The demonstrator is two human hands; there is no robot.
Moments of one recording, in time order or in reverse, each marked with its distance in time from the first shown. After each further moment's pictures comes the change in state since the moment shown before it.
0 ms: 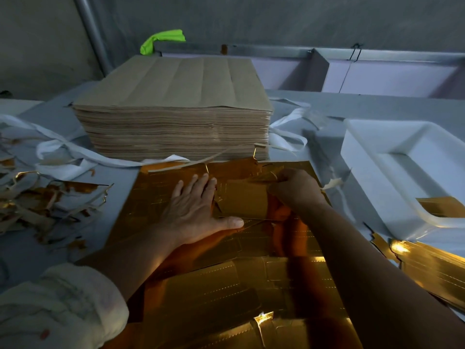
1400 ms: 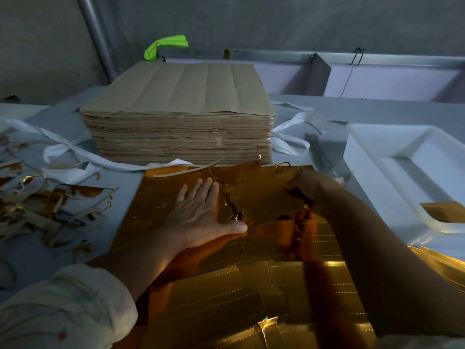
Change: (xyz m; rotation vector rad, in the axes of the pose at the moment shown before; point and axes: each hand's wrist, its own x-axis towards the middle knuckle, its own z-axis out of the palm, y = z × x) left_hand -0.001 0.001 -0.003 0.010 -0.056 0.000; right_hand 0.031 0.014 -0.018 0.465 -0.147 0.386
